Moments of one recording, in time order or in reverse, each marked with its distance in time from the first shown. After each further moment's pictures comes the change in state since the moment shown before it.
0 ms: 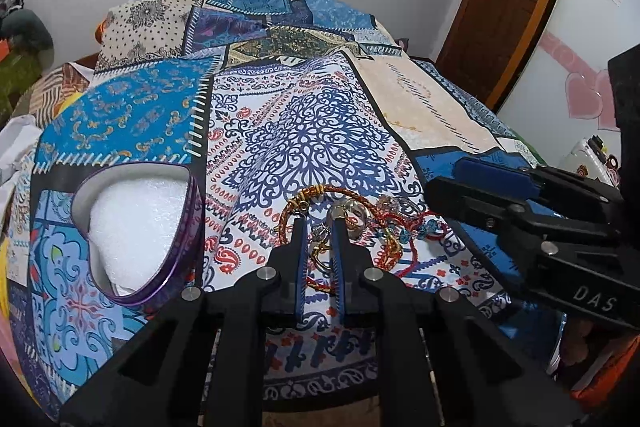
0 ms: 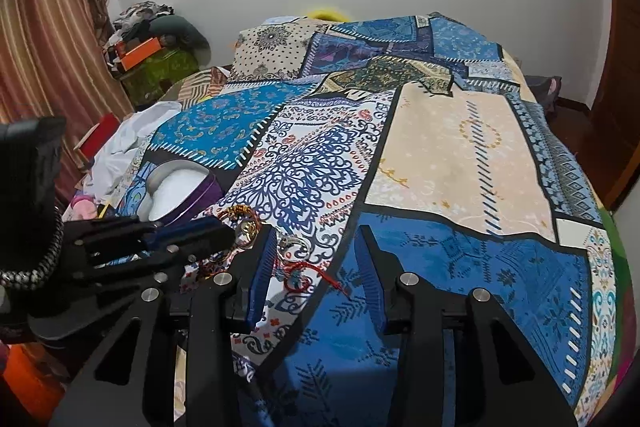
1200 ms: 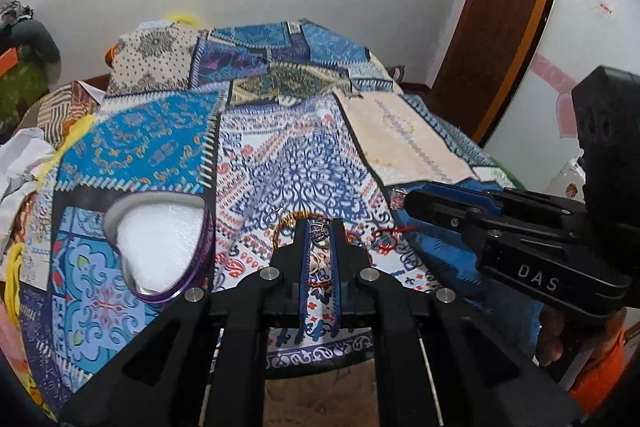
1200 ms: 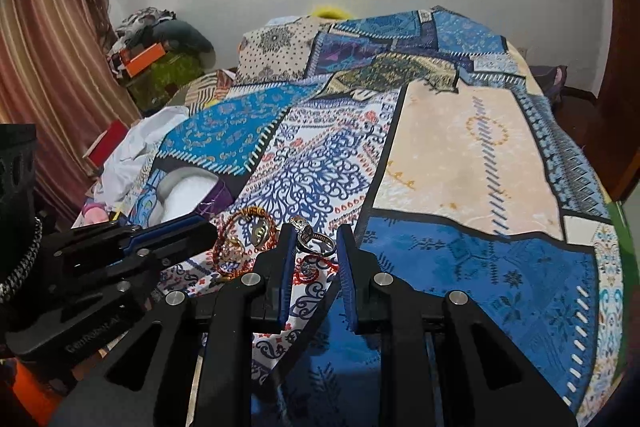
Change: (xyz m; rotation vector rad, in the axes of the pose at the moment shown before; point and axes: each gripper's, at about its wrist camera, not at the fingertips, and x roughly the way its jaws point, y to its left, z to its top) left arm -0.051 -0.010 0.009 -0.004 -0.110 0.000; right arm -0.013 0.000 0.008 0.031 -0.016 0.020
